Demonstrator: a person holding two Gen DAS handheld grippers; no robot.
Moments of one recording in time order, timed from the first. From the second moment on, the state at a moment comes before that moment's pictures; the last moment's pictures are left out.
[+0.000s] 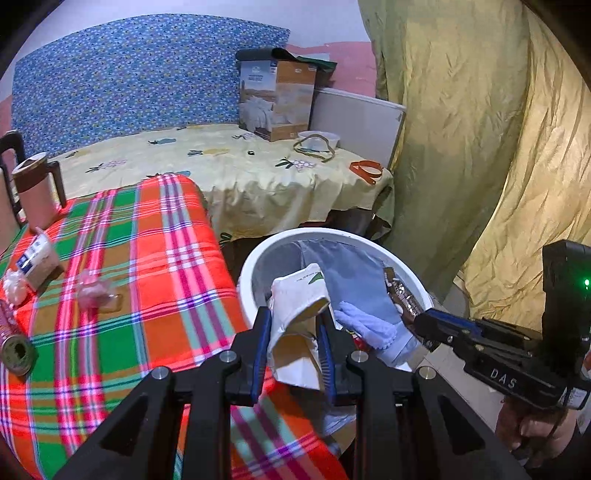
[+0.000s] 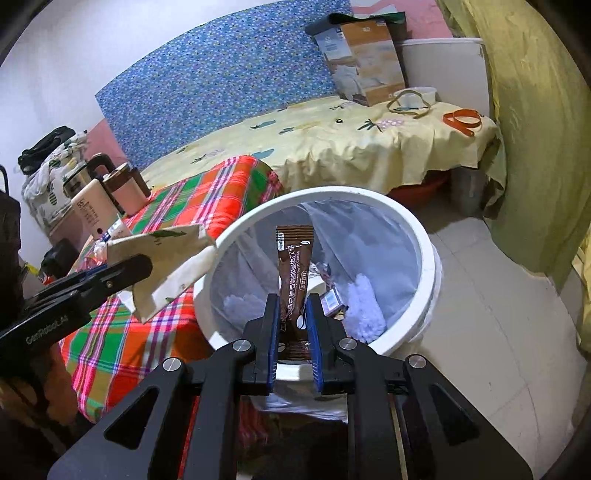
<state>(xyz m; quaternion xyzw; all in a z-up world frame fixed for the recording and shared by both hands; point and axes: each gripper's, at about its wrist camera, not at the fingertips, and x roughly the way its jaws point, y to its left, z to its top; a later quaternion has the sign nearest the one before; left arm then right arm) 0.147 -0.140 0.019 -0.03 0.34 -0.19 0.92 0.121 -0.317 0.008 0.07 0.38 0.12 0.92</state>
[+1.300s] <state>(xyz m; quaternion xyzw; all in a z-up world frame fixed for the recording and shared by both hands) 0.154 -0.128 0.016 -0.05 0.34 -0.18 0.92 0.120 -0.310 0.020 0.05 0.38 0.11 0.92</state>
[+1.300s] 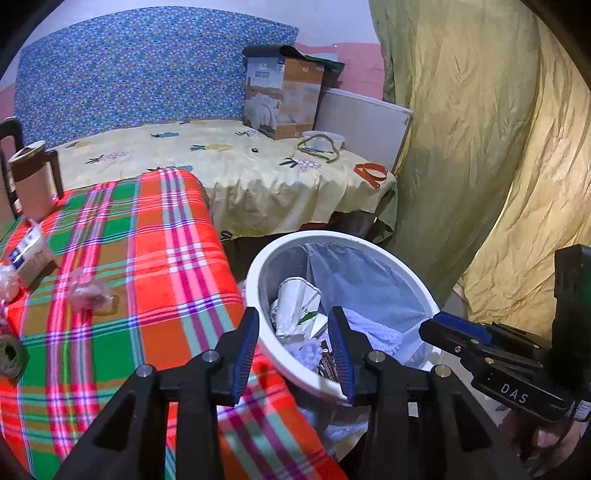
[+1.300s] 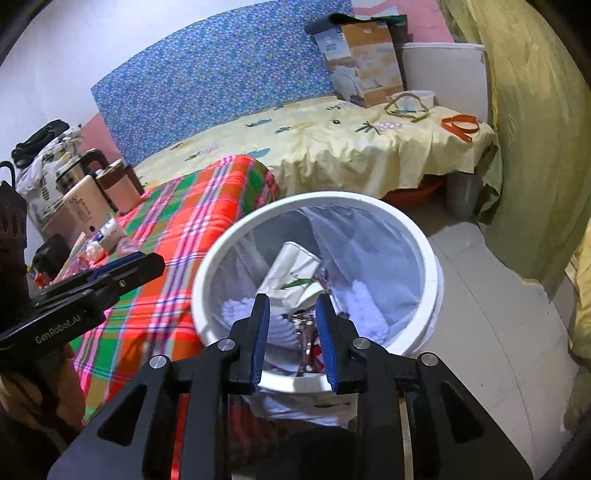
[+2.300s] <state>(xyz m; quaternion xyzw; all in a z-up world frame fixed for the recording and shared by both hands) 0.101 -0.071 0.023 -0.07 0.33 -0.13 0.93 0.094 -0.262 0.034 0.03 0.35 0.17 0.92</state>
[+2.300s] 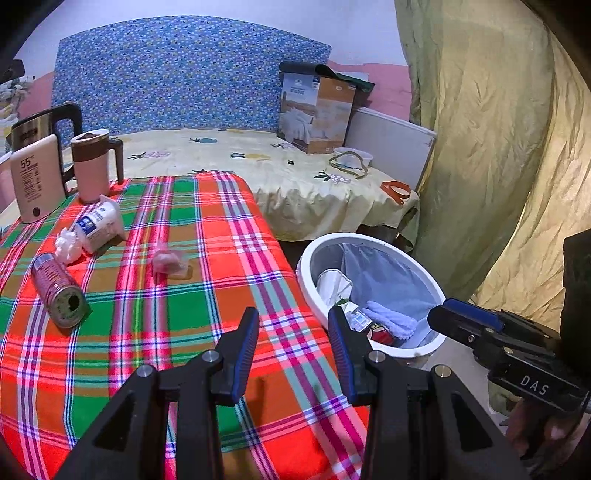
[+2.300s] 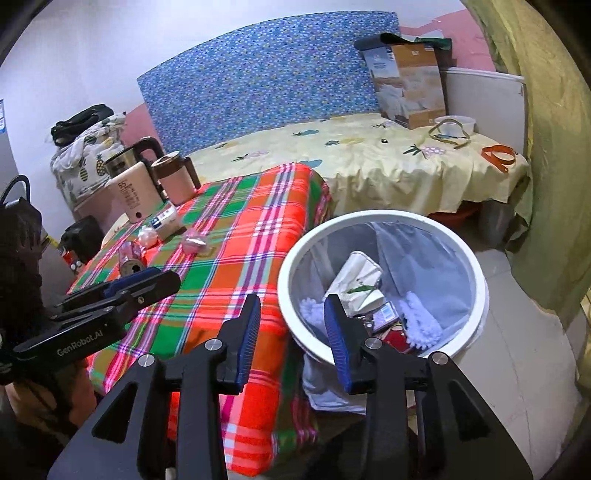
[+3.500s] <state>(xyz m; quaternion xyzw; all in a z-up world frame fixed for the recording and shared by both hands) 0.085 0.038 0.007 -0.12 0.33 0.01 0.94 0.107 -0.202 0.023 0.01 0.37 0.25 0.89</state>
